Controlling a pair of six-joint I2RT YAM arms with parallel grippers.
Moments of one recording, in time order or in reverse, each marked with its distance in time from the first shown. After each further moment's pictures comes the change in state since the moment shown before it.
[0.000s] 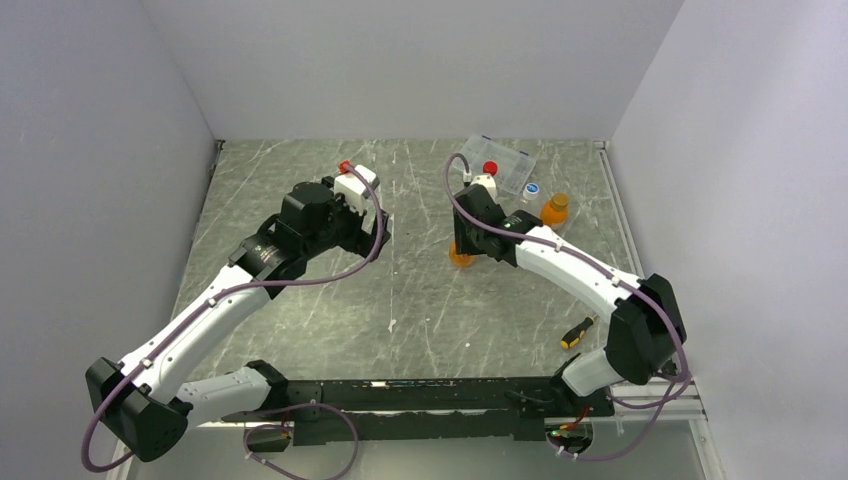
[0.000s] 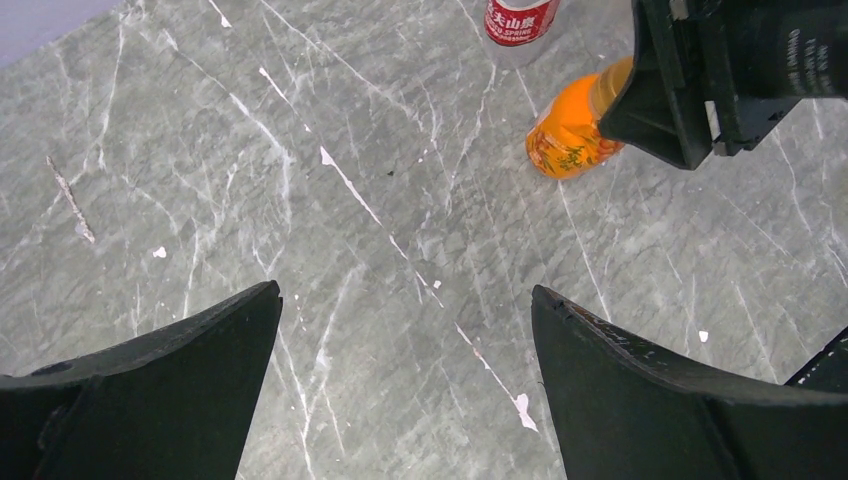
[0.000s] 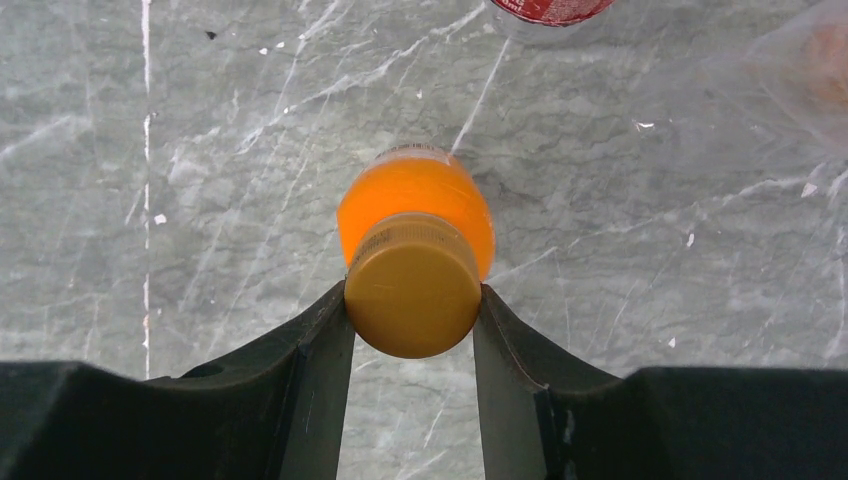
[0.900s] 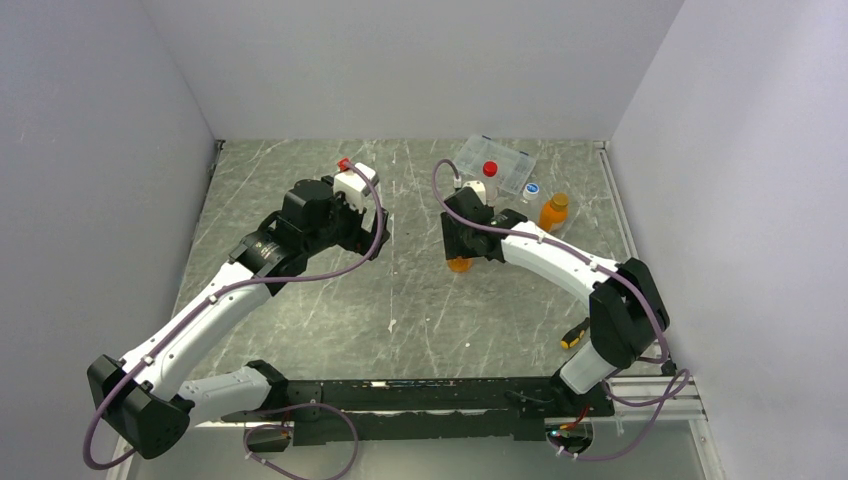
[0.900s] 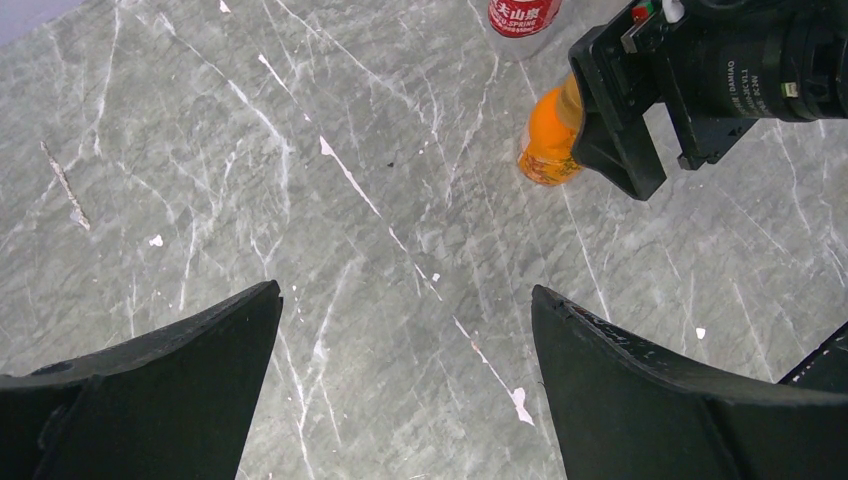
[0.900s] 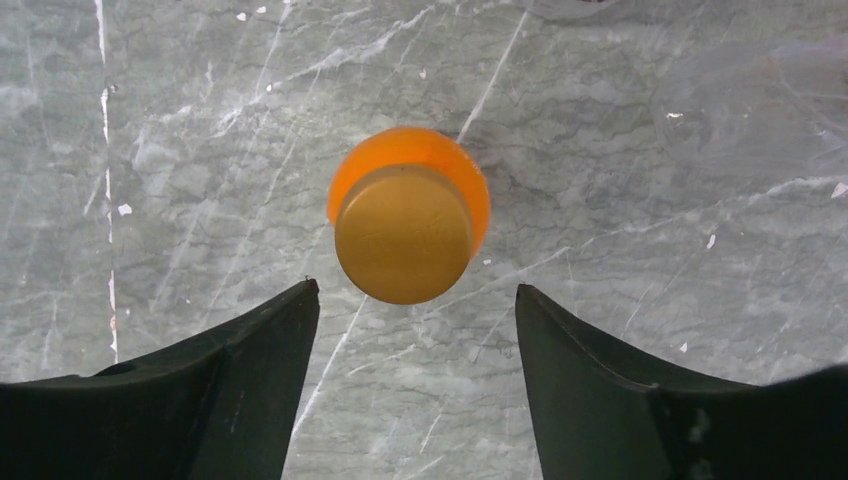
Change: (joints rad) left arm 0.004 0.014 0.020 -0.029 -0.005 -0.019; right arm -0.004 0.098 0.016 0.001 -0.014 -0.016
